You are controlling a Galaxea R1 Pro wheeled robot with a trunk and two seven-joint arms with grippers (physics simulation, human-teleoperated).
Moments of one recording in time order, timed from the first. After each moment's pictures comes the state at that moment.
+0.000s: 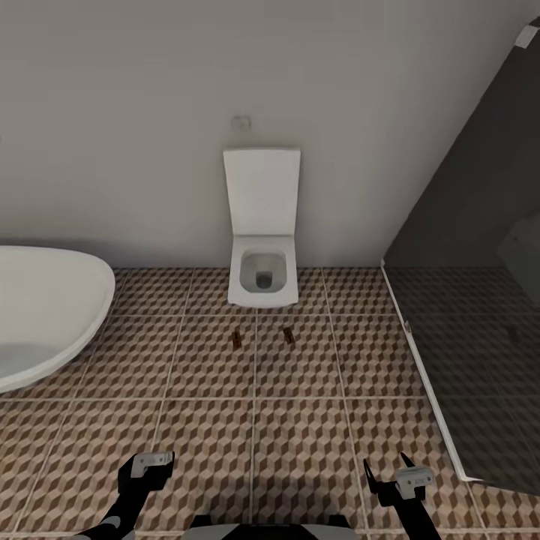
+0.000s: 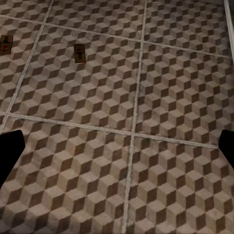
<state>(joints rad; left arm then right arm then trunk) -0.60 0.09 -0.33 0.08 0.38 -0.65 -0.01 -0.47 -0.12 0.18 -0.02 -0.06 -0.95 0.01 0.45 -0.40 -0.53</state>
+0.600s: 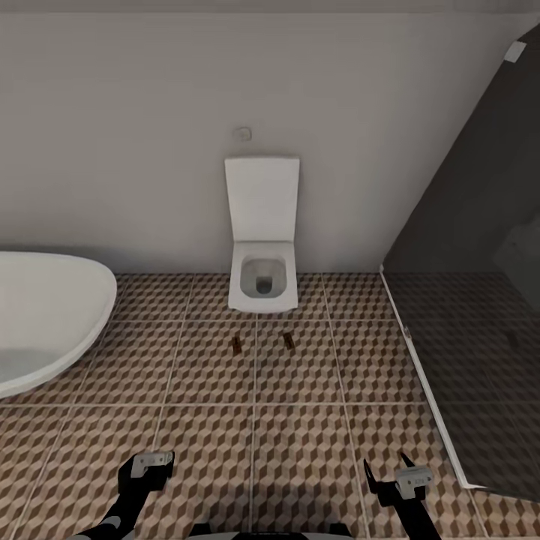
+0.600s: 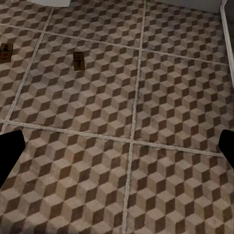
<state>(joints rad) -0.60 0.09 -0.33 0.08 0.38 -0.65 -0.01 -0.47 -0.12 0.18 -0.02 -0.06 -0.95 0.01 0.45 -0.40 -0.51</state>
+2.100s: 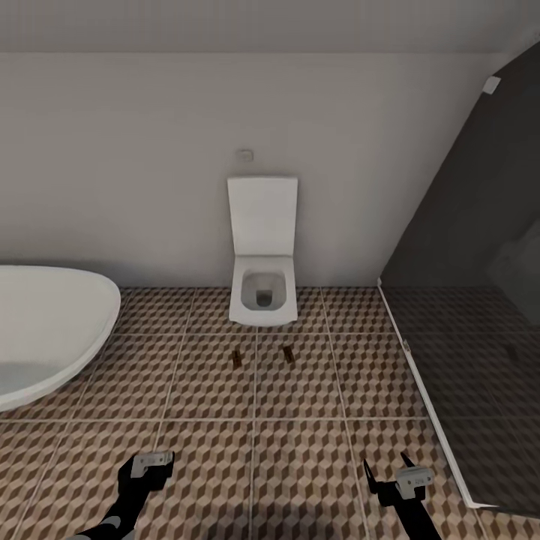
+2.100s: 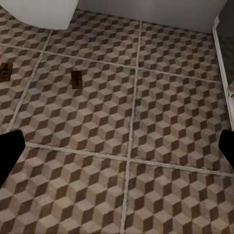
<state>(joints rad) -0.60 0.09 -0.33 0.08 0.38 -0.65 -0.01 -0.47 -0.12 0.18 -0.02 -0.06 -0.95 0.01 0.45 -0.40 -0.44</state>
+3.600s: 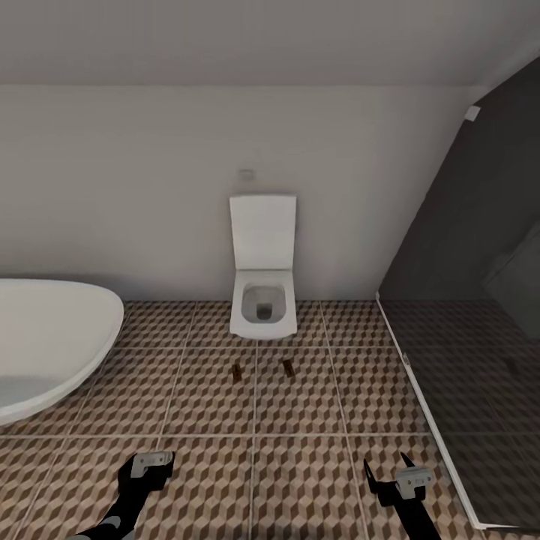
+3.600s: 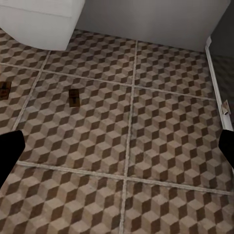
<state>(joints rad) -0.60 0.09 -0.33 0.08 0.38 -0.65 -0.01 -0.47 -0.12 0.18 -0.02 -0.06 -0.95 0.00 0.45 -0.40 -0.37</state>
